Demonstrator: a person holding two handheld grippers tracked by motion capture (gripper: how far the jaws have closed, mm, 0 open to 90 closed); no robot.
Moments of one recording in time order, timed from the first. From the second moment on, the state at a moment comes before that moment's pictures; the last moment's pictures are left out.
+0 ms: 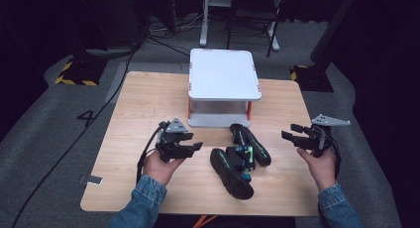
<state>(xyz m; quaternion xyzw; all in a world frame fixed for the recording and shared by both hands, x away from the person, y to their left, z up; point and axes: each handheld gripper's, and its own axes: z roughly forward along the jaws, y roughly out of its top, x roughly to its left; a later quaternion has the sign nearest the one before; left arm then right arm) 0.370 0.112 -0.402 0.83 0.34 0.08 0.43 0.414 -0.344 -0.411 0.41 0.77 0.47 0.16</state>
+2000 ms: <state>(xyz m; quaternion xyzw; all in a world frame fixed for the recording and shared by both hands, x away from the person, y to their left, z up) 0.350 0.114 -0.462 0.86 0.40 -0.01 0.33 0.439 -0.292 -0.406 0.34 0.79 0.48 0.13</state>
